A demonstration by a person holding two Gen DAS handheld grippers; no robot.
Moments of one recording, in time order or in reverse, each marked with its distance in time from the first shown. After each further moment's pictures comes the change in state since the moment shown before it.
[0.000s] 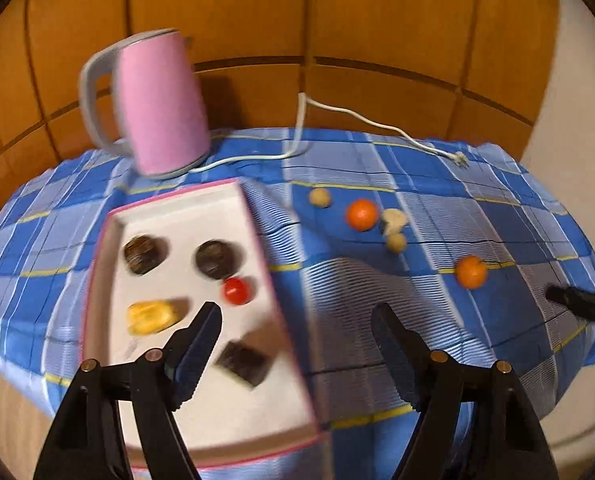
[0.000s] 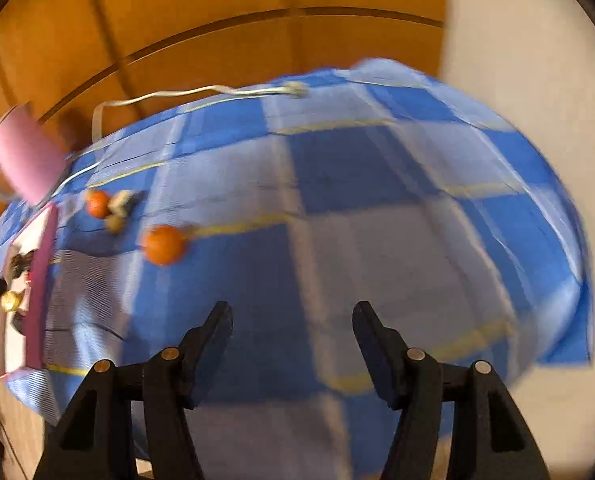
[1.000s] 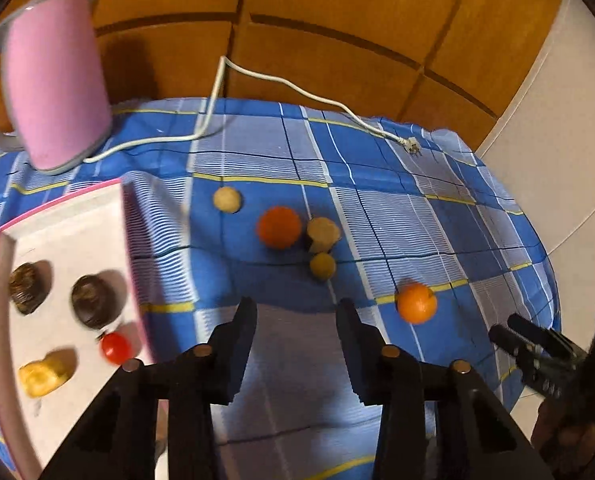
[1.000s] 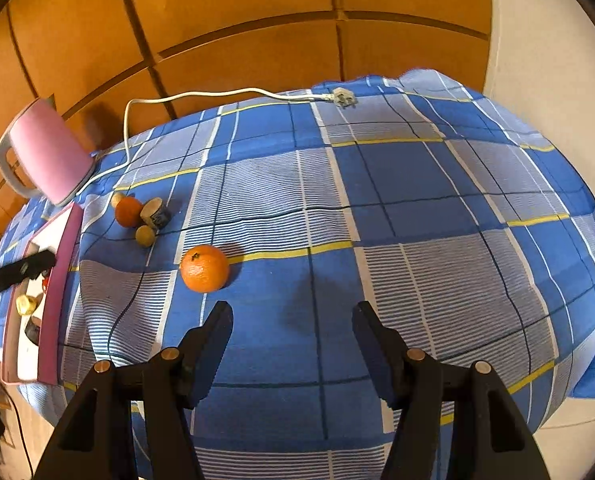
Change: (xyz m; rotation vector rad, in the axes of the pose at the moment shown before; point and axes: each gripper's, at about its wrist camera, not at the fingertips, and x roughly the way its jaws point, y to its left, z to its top) left arm 0.084 -0.054 0.060 0.003 0.173 -0.263; right arm 0.016 0.019 0.009 -0.034 -0.036 0.063
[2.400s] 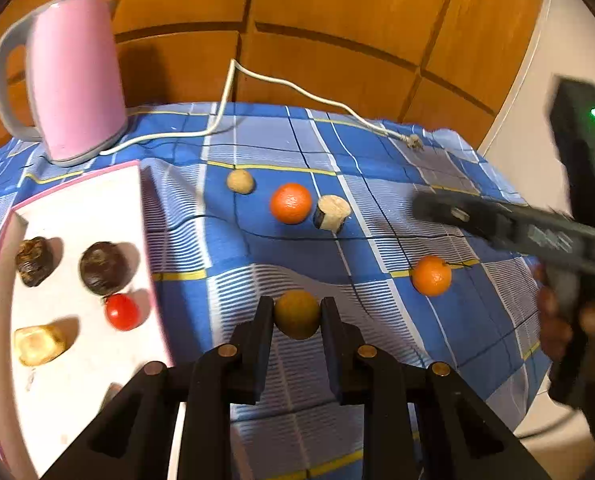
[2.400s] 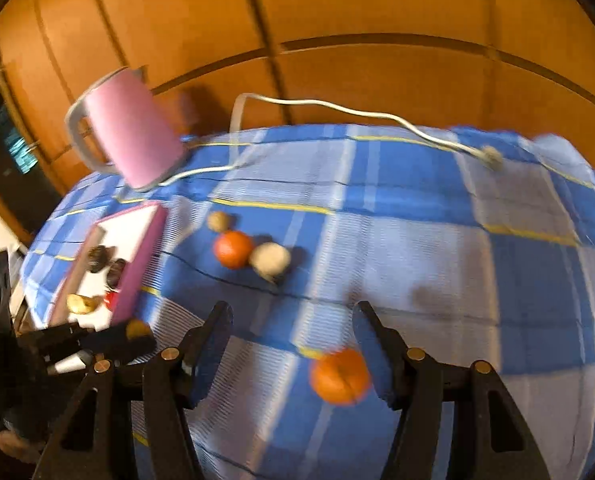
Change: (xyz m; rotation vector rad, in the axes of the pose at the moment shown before) left arm -0.012 0.010 -0.051 0.024 -0.103 0.036; right arm 0.043 0.089 0.068 -0.255 -0.006 0.293
